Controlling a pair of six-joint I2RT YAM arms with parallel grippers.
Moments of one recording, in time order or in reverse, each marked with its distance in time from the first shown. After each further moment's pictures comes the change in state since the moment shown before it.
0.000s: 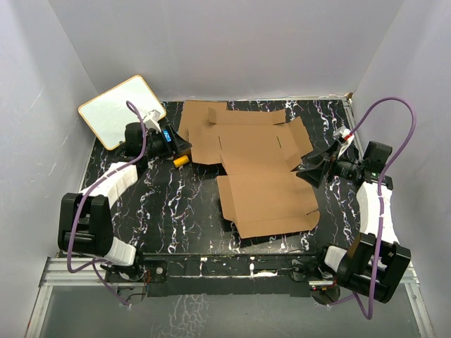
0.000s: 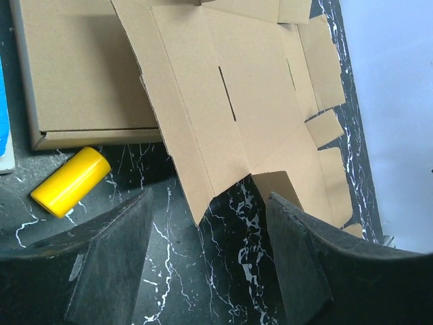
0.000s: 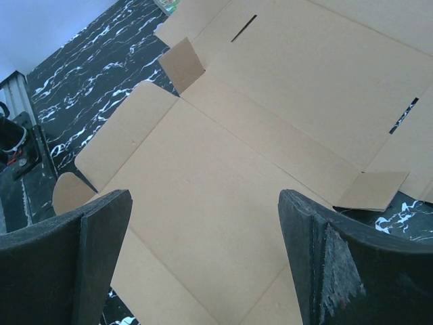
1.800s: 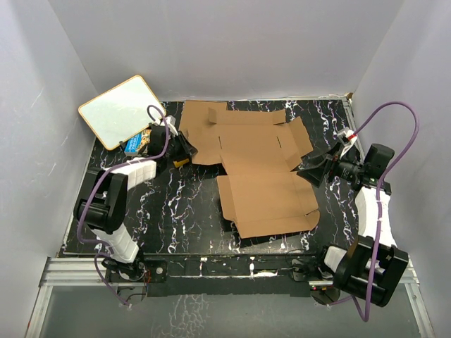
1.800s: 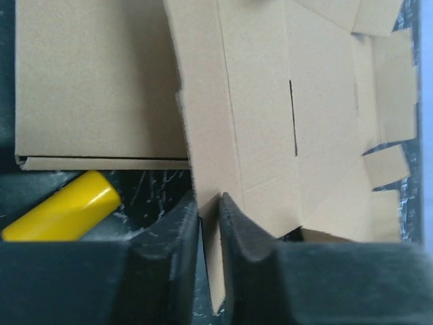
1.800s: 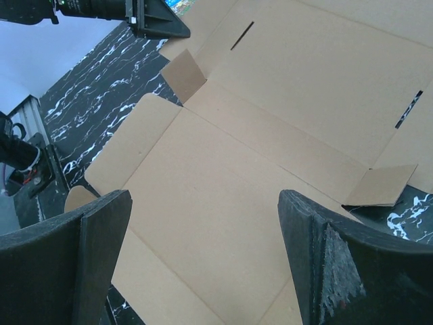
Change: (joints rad) left arm -0.146 0.227 0.039 0.106 -0.280 -0.068; right arm -0.021 -0.042 -0.070 0.179 -0.005 0.201
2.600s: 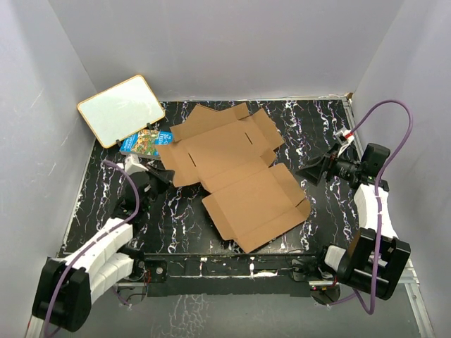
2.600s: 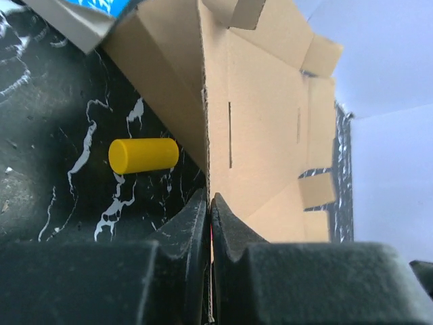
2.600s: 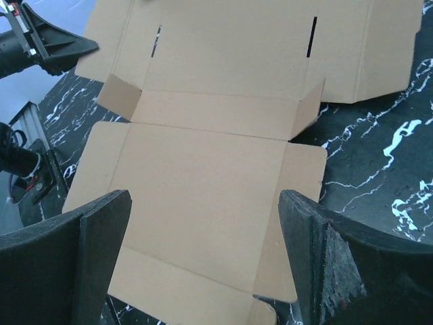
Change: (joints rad) left arm -0.060 -0.821 -0.610 0.052 -0.393 -0.340; right arm 0.019 0.060 -0.007 0.022 0.036 0.038
